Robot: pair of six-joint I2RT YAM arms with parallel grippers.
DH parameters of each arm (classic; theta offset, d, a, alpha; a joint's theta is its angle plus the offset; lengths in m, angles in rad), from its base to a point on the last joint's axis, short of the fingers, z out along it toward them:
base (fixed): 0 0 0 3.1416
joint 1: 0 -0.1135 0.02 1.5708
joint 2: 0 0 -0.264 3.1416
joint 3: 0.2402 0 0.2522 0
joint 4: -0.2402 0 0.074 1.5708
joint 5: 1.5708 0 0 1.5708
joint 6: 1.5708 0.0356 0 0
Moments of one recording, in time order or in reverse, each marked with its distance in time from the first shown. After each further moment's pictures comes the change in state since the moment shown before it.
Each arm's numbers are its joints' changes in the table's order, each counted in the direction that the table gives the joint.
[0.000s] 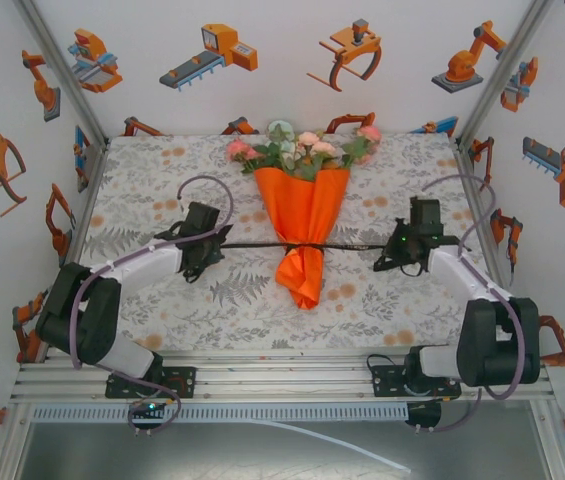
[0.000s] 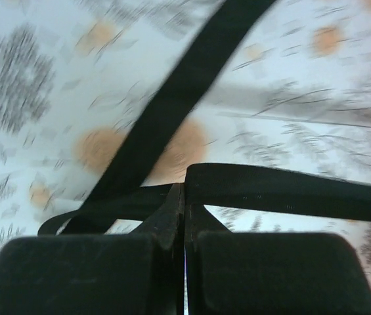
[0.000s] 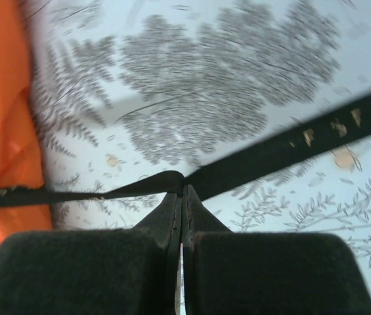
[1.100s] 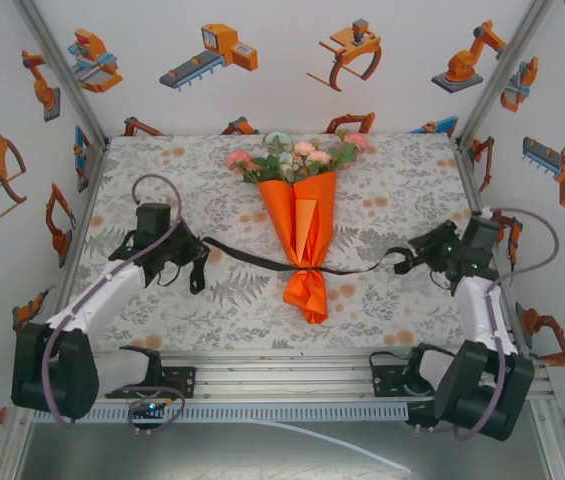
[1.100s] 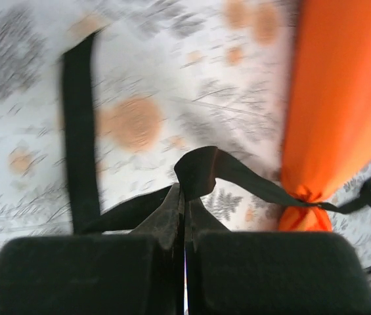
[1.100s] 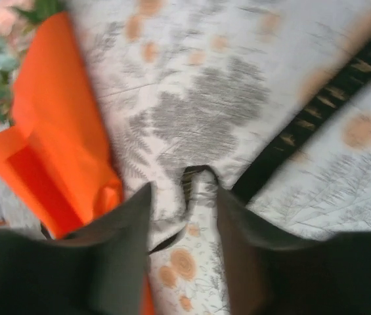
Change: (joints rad) left arm -0.177 -0.319 -0.074 0.045 0.383 -0.026; right arm 0.297 -0.257 -0.083 0.083 -0.258 0.113
